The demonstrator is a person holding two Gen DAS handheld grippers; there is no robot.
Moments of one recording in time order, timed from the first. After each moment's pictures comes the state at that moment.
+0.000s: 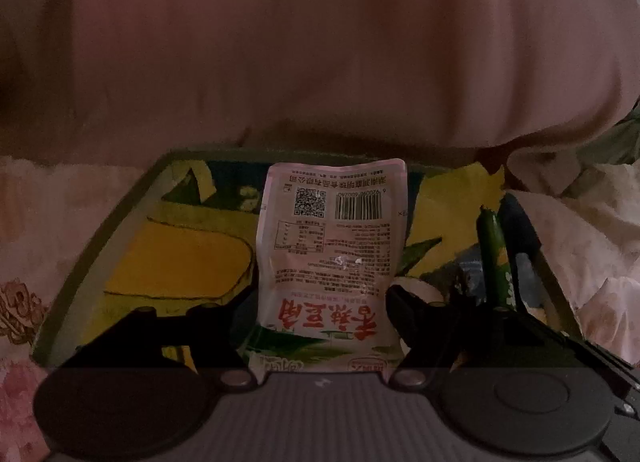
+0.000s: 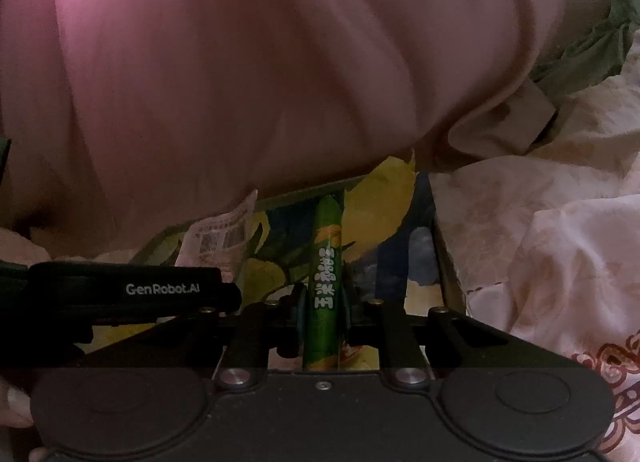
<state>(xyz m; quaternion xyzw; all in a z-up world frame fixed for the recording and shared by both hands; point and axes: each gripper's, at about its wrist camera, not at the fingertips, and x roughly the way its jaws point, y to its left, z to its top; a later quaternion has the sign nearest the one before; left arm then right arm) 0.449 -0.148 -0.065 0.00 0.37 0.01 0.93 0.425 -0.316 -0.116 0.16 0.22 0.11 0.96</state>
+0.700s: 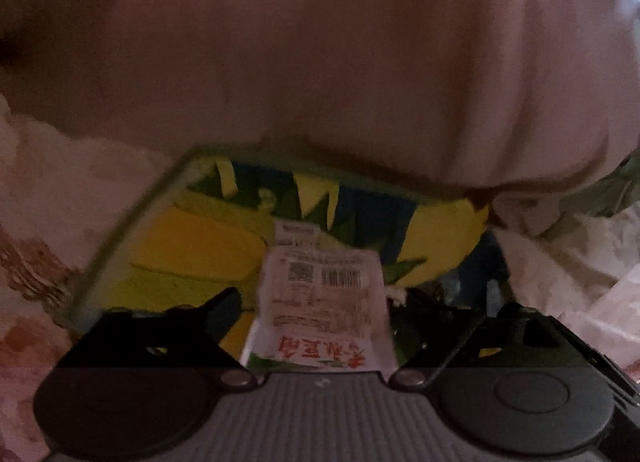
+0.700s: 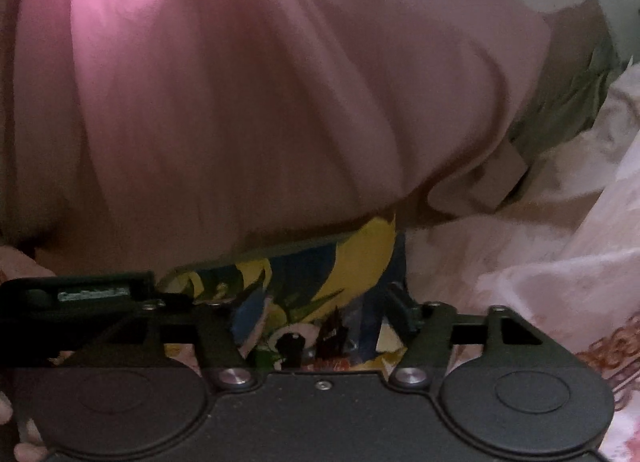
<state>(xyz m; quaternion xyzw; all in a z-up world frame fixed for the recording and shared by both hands) 0.399 -0.121 -0.032 -0.08 0.33 0.01 0.94 0.370 -0.338 -0.071 0.15 0.16 0.10 0.97</state>
